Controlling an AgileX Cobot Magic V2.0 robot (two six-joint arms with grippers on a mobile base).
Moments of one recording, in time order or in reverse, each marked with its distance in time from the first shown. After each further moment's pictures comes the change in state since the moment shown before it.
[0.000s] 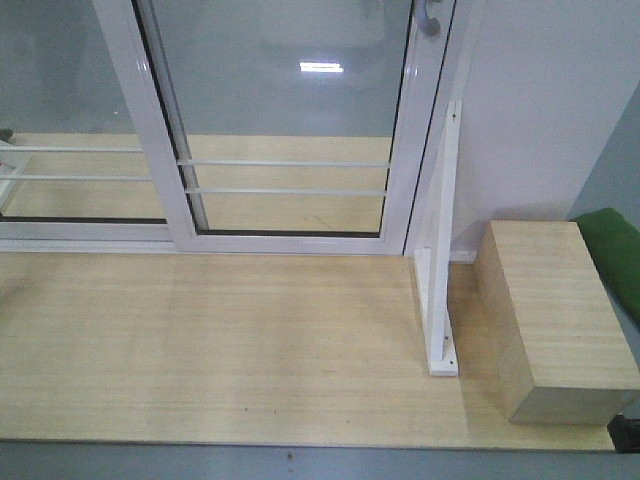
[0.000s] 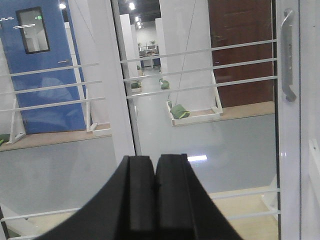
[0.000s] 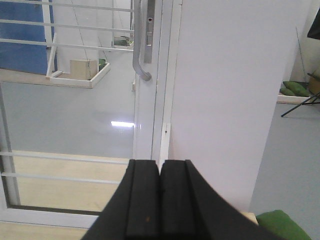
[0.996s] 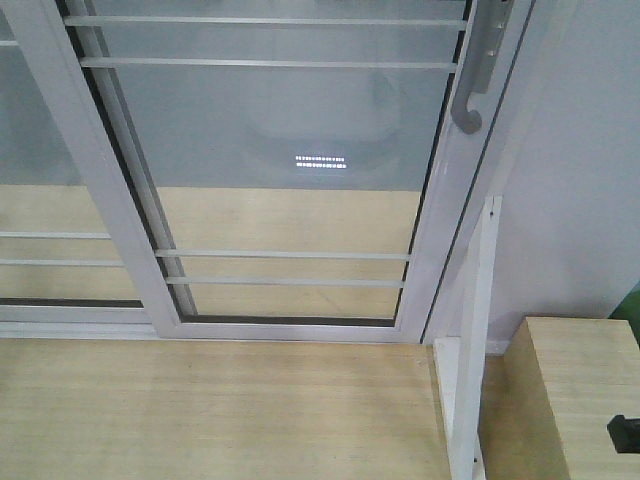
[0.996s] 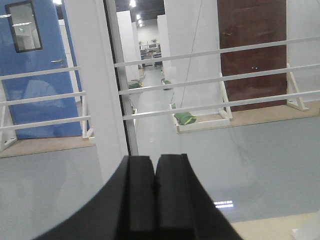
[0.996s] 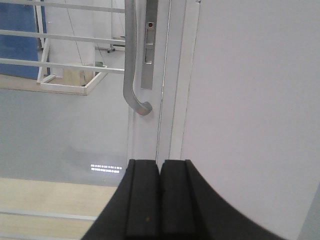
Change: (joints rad) left arm 0.000 0.000 0.000 0.000 0.000 0.000; right arm 0.000 0.000 0.000 0.000 0.000 0.000
